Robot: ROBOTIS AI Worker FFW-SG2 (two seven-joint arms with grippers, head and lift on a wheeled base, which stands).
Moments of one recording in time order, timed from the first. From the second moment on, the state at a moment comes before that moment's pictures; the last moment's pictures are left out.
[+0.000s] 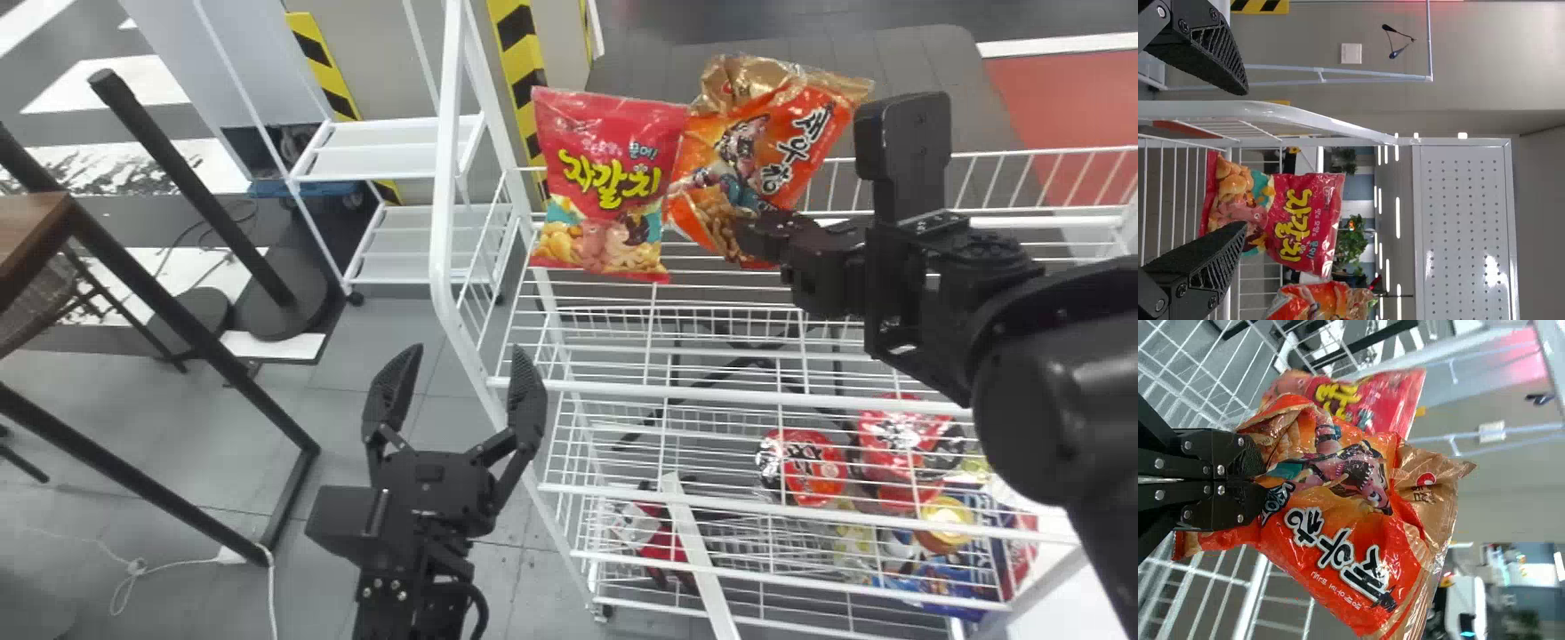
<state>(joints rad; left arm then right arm) 0.55 0.28 -0.13 -1.83 0.11 -0.43 0.26 -0.16 -0.03 0.31 -1.77 -0.13 0.73 0.19</state>
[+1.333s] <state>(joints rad) 0.55 0.28 -0.13 -1.82 0.12 -0.45 0.26 -0.26 -0.03 0.34 -1.37 0.06 0.36 0.31</state>
